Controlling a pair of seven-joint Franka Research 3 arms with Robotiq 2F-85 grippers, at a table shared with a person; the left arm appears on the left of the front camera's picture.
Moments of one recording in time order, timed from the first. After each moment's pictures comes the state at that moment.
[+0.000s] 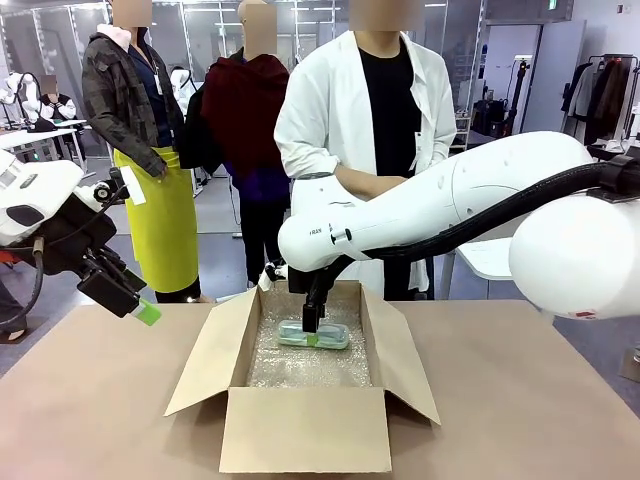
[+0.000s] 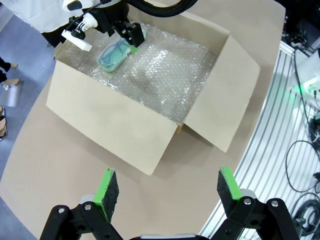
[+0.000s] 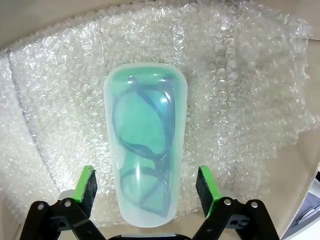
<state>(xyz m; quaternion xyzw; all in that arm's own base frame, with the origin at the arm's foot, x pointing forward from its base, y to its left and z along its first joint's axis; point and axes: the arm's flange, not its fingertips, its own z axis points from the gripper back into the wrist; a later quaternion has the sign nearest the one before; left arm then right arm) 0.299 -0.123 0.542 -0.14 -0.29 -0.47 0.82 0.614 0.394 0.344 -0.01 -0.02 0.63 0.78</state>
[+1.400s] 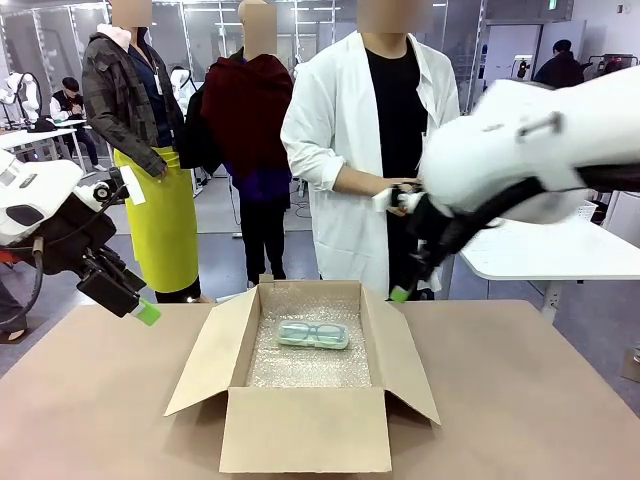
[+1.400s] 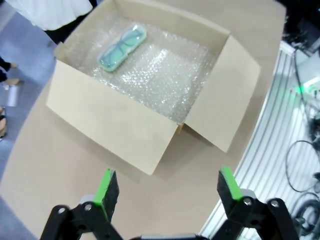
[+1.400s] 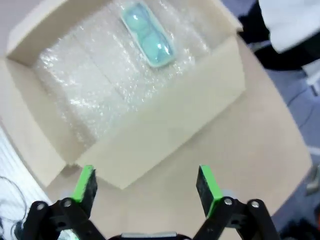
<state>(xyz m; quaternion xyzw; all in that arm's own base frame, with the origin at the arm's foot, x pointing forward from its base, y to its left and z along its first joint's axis) 0.299 -0.123 0.543 -0.14 -0.29 -0.47 0.82 0.431 0.166 0.506 0.09 -0.19 0.39 0.90</state>
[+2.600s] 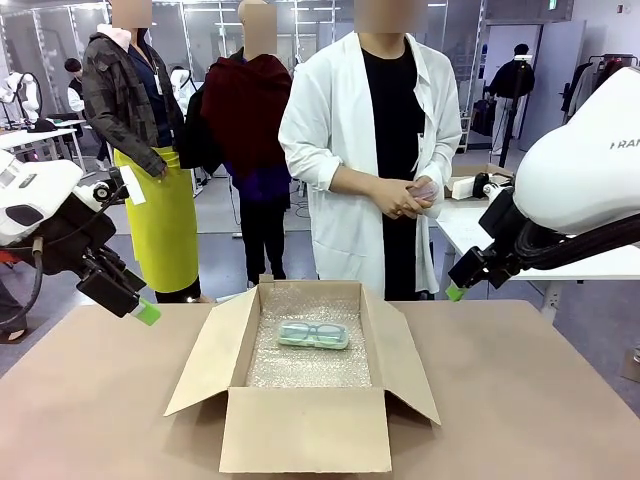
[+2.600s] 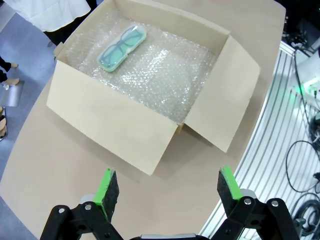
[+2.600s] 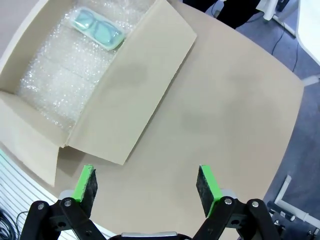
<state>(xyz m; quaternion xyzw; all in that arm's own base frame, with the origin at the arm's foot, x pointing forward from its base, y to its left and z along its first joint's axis) 0.299 -0.123 0.543 -0.14 -0.29 -0.47 0.82 0.380 0.103 0.521 0.09 -0.23 0.23 0.94</state>
